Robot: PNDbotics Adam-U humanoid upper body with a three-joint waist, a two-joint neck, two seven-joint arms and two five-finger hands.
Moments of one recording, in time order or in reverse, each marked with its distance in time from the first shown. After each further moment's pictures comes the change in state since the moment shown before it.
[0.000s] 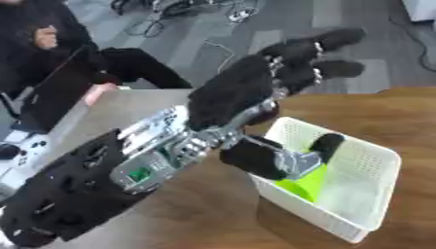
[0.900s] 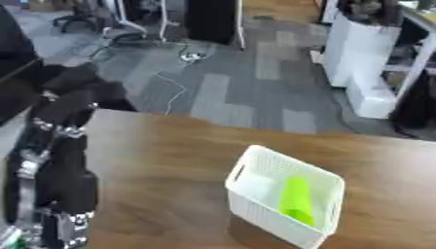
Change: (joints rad) left arm 0.243 -0.232 0.114 0.000 0.283 -0.425 0.149; right arm 0.213 -0.077 -0.106 0.043 0.089 -0.071 -0.071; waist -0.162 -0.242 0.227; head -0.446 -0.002
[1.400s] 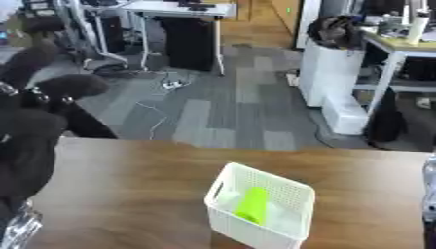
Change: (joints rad) left arm -0.043 -0.009 0.033 0.000 0.253 -0.059 -0.520; right arm -0.018 -0.019 -0.072 -0.030 0.154 0.029 0.029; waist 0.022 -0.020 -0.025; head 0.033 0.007
